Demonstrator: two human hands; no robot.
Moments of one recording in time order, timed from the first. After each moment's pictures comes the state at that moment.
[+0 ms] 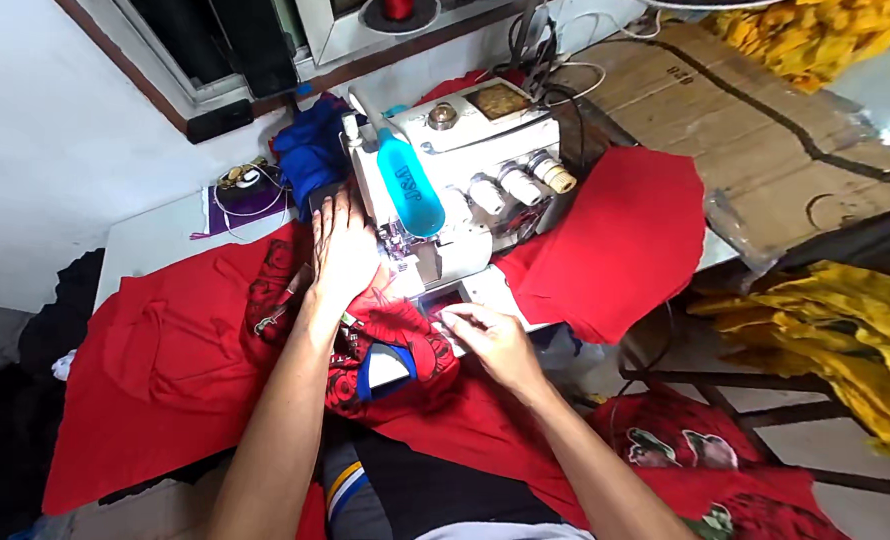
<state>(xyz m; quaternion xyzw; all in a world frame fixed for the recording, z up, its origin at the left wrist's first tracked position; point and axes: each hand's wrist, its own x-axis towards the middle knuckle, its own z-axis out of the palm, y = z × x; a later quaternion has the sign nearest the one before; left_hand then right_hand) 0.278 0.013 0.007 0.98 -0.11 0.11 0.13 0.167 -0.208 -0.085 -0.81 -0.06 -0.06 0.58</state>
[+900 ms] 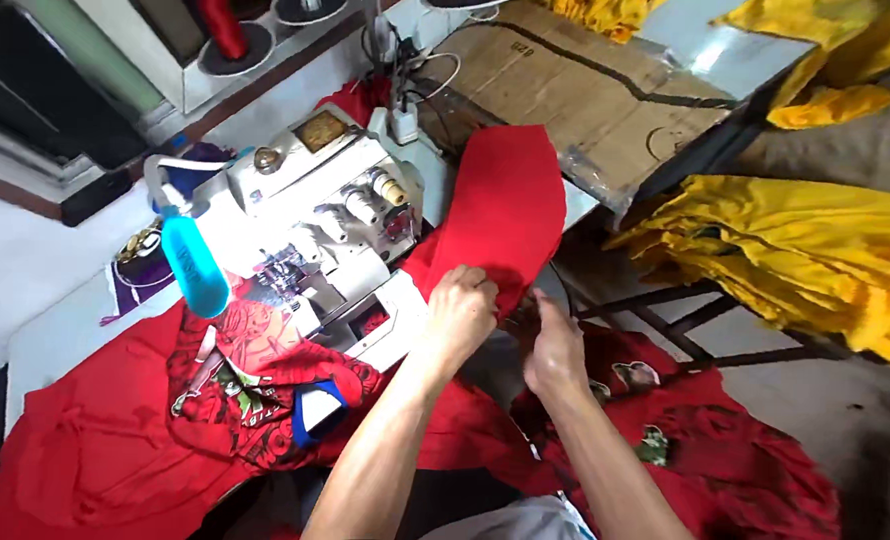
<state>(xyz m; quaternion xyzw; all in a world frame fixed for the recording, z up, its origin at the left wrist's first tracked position) 0.207 -0.211 -0.058 0.84 -0.43 0.09 0.31 0.128 -0.315 -0.079 -0.50 0.38 -0.19 0.75</state>
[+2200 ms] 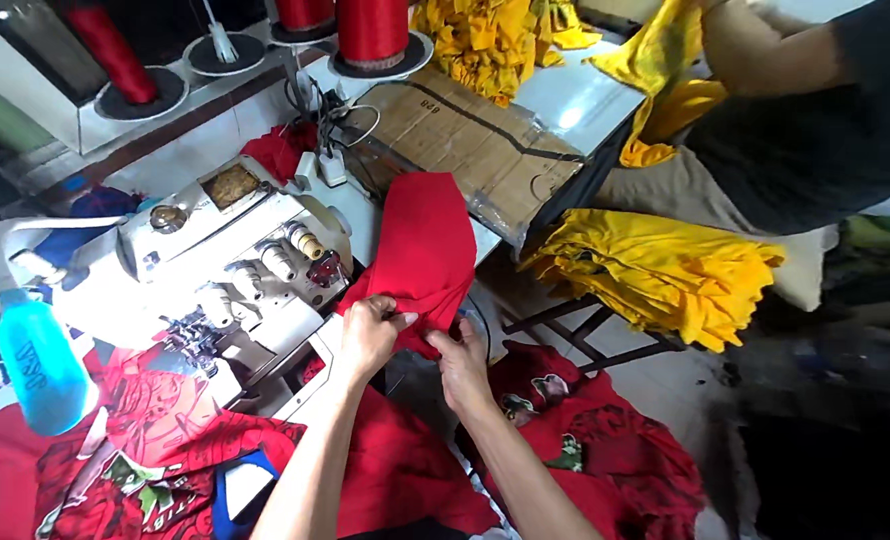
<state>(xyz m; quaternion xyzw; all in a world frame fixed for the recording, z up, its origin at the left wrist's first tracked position) 0.248 -0.209 -0.044 0.86 -0.17 -0.20 0.43 0.149 -0.316 -0.088 -0.51 0.36 -0.19 0.76</state>
